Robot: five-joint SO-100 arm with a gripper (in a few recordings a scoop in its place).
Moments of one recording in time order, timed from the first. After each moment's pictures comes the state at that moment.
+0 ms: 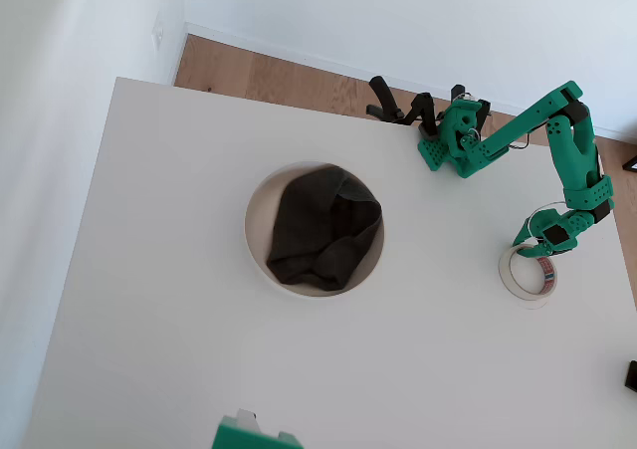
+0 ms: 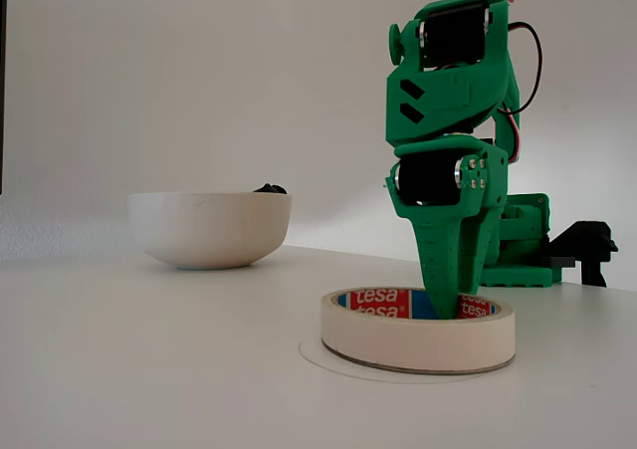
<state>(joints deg) -36.5 94.0 121.5 55.1 22.7</state>
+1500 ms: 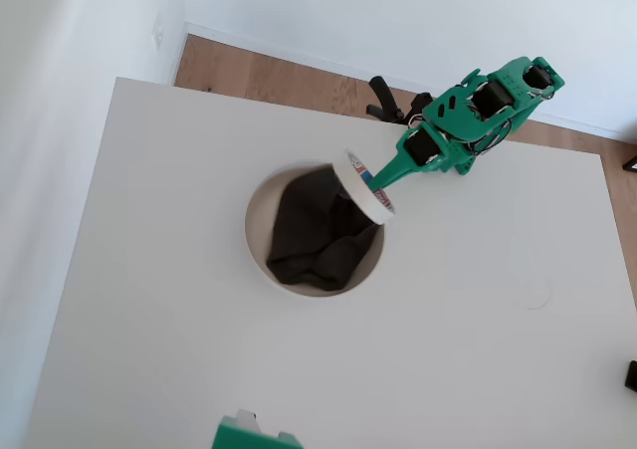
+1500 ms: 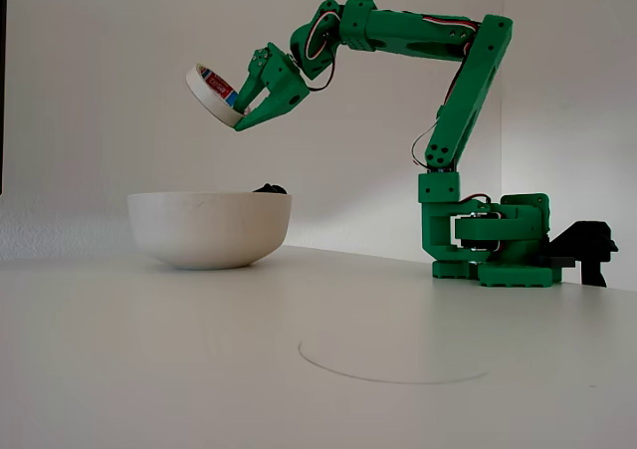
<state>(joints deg) 53.3 115.7 100.1 46.4 2.5</state>
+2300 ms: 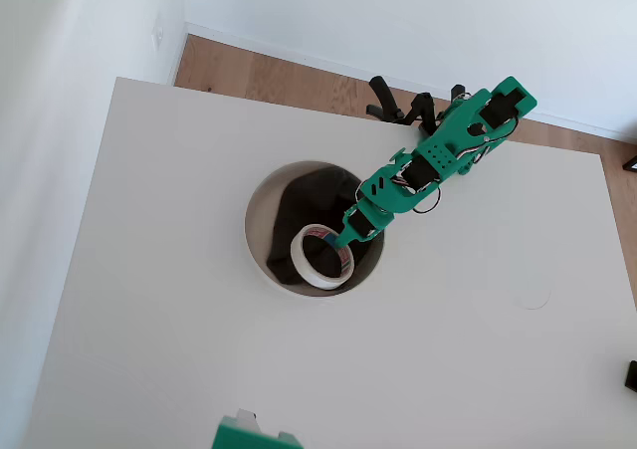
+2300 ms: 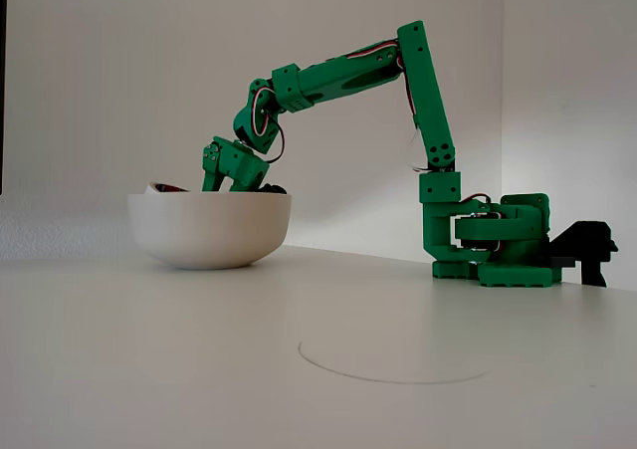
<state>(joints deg) 47.8 83.2 92.9 44.2 1.1</state>
